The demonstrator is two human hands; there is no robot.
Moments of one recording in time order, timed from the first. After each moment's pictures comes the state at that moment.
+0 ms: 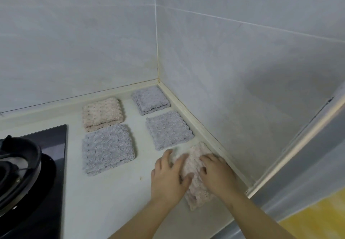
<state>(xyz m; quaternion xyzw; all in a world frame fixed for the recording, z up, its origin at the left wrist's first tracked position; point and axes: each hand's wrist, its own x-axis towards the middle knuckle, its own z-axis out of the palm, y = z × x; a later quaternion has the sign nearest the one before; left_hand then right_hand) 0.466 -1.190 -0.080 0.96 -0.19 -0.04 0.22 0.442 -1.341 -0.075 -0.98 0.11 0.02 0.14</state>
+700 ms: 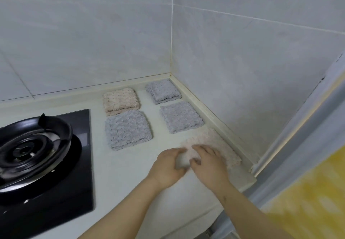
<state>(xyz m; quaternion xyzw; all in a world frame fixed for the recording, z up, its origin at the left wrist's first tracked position) 0.449 -1.127 -0.070 0.90 -0.23 -0.15 0.33 0.404 -1.266 -0.062 -0.96 0.14 0.00 0.24</state>
